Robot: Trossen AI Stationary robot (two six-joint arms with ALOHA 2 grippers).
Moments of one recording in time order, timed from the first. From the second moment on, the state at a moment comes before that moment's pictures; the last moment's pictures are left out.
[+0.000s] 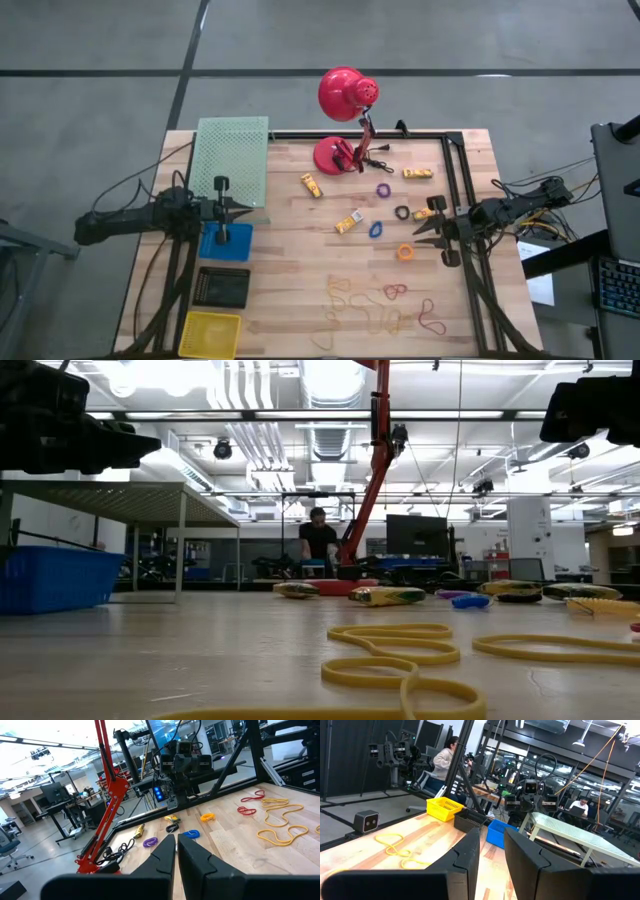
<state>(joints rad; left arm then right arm) 0.12 0.01 0.00 0.04 0.10 0.37 0.37 0.03 0.01 0.13 0.08 -0.31</state>
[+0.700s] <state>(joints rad) 0.12 0.01 0.00 0.04 0.10 0.37 0.37 0.03 0.01 0.13 0.08 -0.27</state>
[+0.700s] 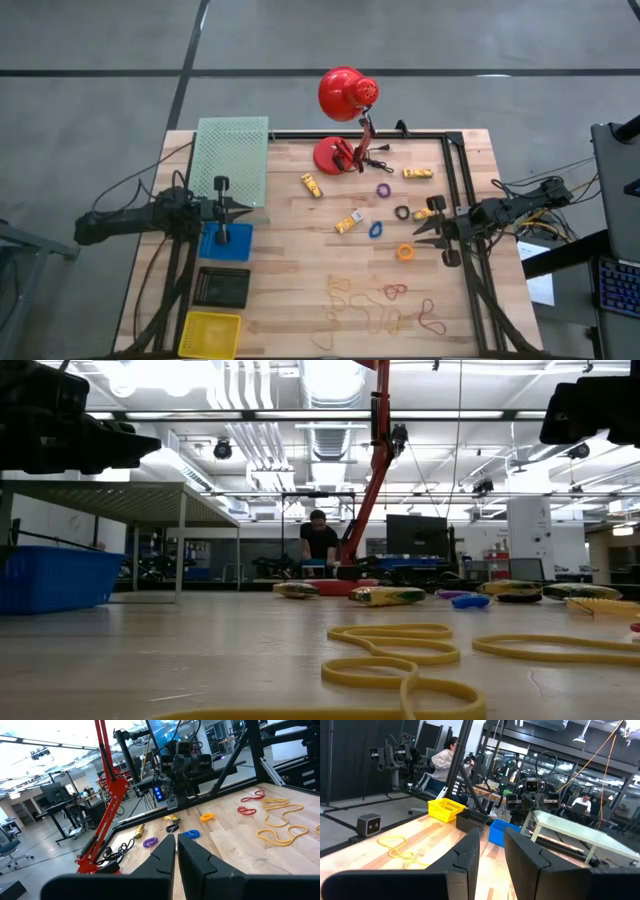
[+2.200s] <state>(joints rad) 0.12 0.01 0.00 0.04 0.10 0.37 0.37 0.08 0.01 0.23 -0.01 0.11</state>
